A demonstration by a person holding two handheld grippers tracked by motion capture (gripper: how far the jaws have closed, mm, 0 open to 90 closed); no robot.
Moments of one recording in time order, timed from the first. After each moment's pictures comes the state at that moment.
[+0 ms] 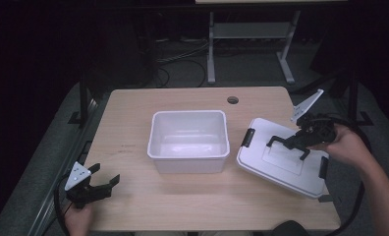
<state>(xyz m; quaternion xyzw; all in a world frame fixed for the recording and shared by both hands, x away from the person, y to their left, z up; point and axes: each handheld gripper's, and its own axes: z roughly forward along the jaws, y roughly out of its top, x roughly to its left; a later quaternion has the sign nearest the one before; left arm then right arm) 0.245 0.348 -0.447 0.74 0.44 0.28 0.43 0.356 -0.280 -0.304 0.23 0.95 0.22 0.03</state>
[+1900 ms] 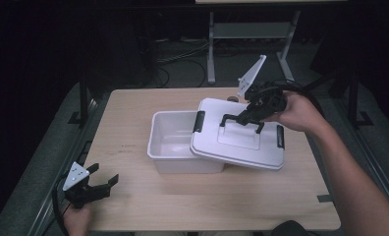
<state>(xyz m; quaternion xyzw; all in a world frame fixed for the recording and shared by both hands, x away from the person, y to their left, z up) 0.245 0.352 -0.447 0.74 0.44 0.28 0.43 0.383 -0.147 -0.225 0.09 0.97 0.23 0.05</state>
